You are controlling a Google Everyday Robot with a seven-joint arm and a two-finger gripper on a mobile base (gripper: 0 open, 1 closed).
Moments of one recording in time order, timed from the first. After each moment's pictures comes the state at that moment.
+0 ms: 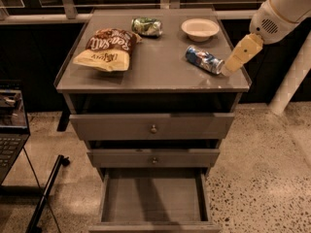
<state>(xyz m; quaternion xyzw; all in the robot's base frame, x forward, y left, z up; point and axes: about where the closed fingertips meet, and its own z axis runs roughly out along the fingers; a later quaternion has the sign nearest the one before) 0.612 -0.246 0.936 -0.41 0.88 0.04 0.23</state>
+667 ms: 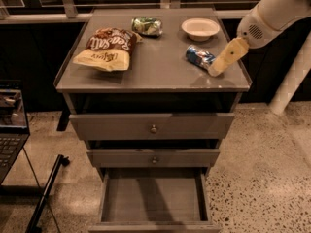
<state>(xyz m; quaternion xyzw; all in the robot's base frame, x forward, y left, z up) 0.633 -0.226 0.919 -0.41 0.87 0.07 0.26</state>
